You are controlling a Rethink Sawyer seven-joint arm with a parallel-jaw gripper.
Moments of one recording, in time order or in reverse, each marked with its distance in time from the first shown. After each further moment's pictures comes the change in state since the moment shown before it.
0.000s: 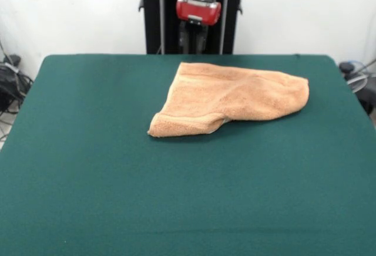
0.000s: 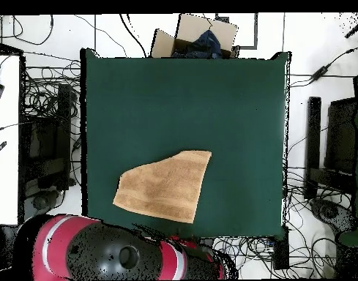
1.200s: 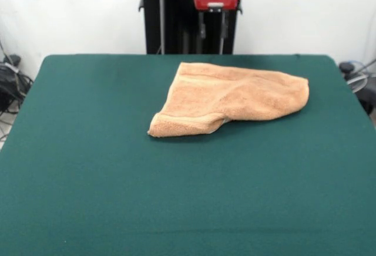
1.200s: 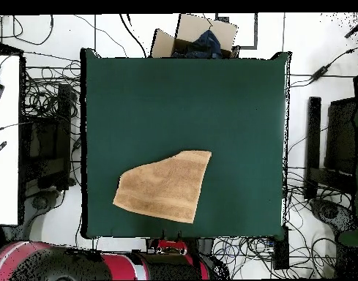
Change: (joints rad) arm 0.151 -0.044 -0.082 0.010 -0.125 -0.156 0.000
